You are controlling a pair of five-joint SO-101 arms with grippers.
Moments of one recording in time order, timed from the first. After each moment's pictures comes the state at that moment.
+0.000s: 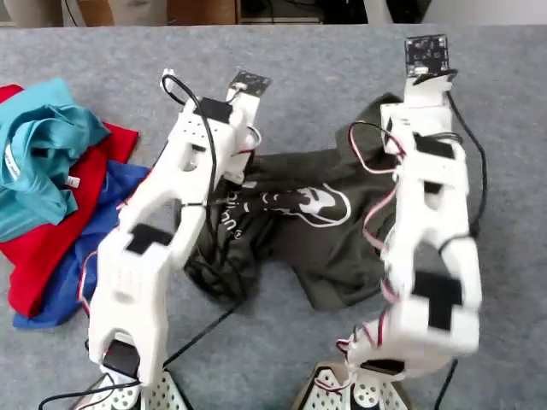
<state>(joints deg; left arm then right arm) 14.4 38.2 -31.7 81.8 -11.8 10.5 11.4 15.7 21.8 5.2</state>
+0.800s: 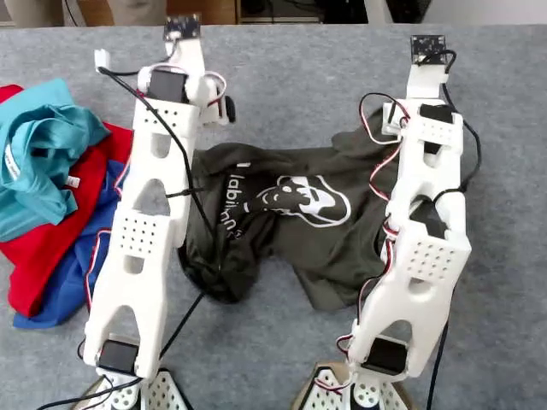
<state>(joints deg) 7.1 60.5 -92.3 100.3 5.5 11.7 40.5 -21.1 43.3 3.1</state>
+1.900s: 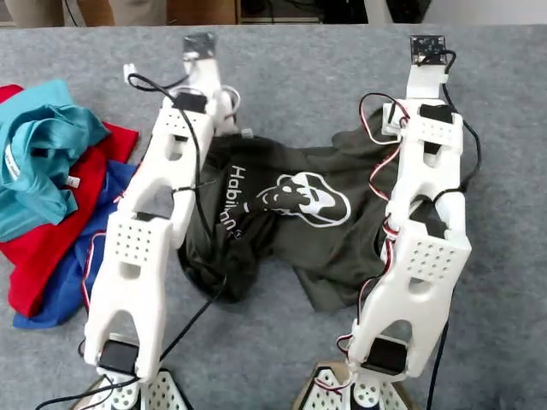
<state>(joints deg) 7.7 54.4 -50.3 55.4 10.0 11.7 40.5 -21.1 43.3 3.1</state>
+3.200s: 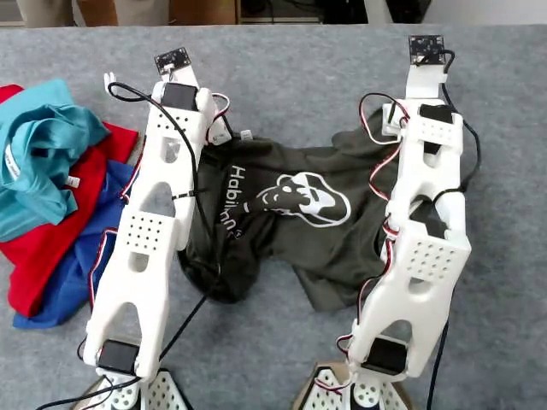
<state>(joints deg) 6.9 70.4 -87.5 97.5 22.2 11.7 40.5 -21.1 43.3 4.3</state>
